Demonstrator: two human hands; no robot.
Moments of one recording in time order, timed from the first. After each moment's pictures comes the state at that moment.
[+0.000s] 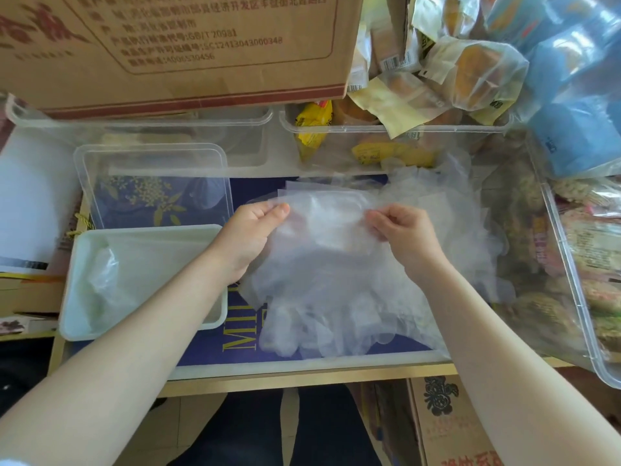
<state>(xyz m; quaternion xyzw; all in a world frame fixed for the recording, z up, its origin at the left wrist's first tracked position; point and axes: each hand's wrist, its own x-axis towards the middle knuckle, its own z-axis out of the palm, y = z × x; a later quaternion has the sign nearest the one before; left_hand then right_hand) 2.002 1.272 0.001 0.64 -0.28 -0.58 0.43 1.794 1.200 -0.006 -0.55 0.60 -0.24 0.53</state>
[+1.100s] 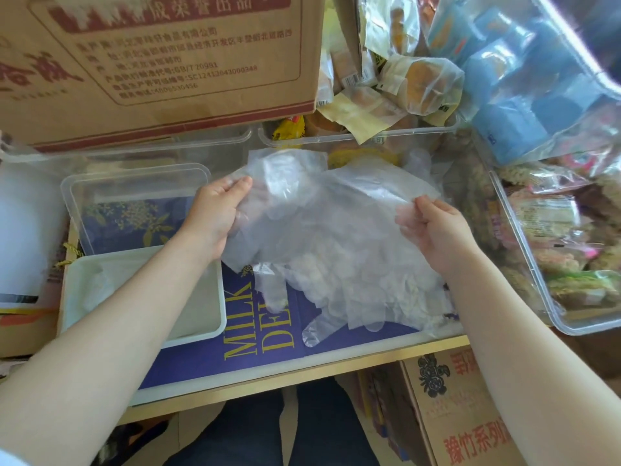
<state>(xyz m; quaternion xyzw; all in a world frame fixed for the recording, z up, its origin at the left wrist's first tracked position) 2.035 1.241 0.003 0.64 -0.25 -0.53 0.49 1.743 1.197 0.022 -0.28 0.64 -0.39 0.61</state>
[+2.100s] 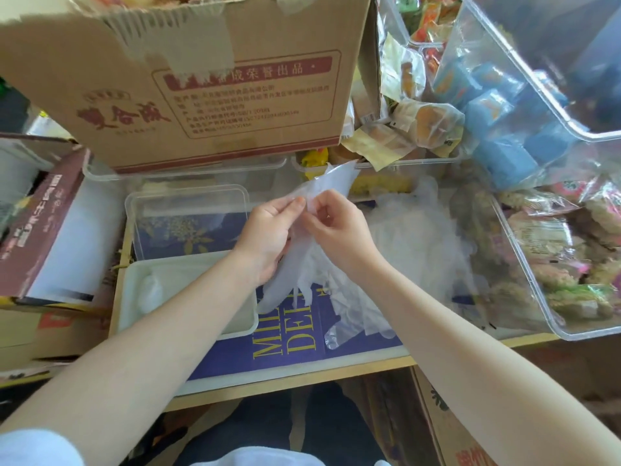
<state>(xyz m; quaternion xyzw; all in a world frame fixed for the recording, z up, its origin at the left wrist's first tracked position) 2.001 1.275 0.069 0.55 -0.26 -0.58 0.54 1.891 1.251 0.077 -0.65 0.52 -0.31 0.47</state>
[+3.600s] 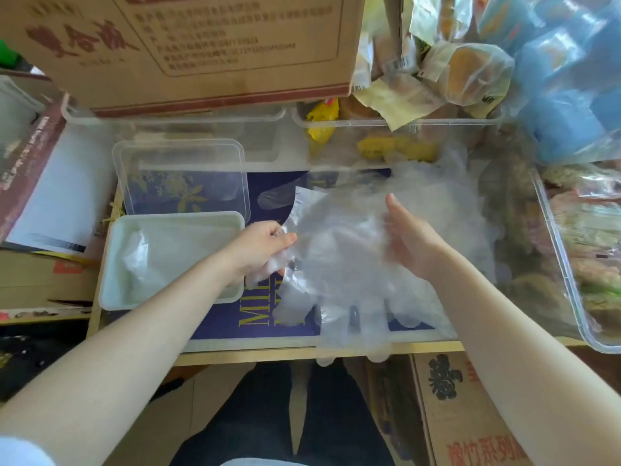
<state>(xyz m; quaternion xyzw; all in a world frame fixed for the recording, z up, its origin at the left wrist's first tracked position) 2.010 1.309 -0.002 0.72 -0.35 -0.55 0.23 1.787 1.219 0.014 -0.36 0.64 -0.14 0.66</state>
